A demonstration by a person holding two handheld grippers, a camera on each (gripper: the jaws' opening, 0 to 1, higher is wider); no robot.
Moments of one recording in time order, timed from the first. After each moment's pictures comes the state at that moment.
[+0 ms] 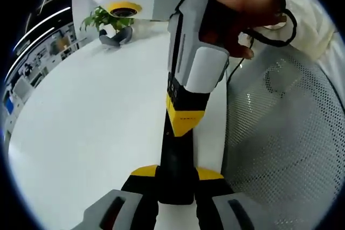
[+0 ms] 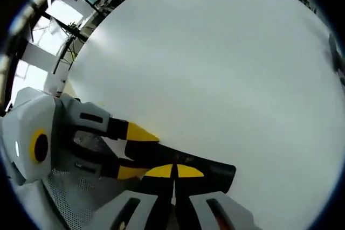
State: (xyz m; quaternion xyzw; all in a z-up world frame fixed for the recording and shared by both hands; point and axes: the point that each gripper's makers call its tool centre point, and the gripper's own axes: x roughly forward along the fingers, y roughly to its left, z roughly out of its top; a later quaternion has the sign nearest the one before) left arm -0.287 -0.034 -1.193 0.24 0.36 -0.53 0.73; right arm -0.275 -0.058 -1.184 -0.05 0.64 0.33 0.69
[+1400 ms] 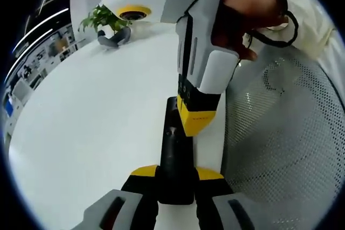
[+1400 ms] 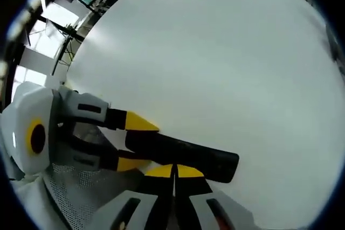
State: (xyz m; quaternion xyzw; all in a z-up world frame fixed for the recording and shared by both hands) left arm -0.288 -0.035 -1.192 0.24 0.36 -0.53 0.73; right arm -0.289 -0.065 -1.186 -0.04 0.66 0.32 0.68
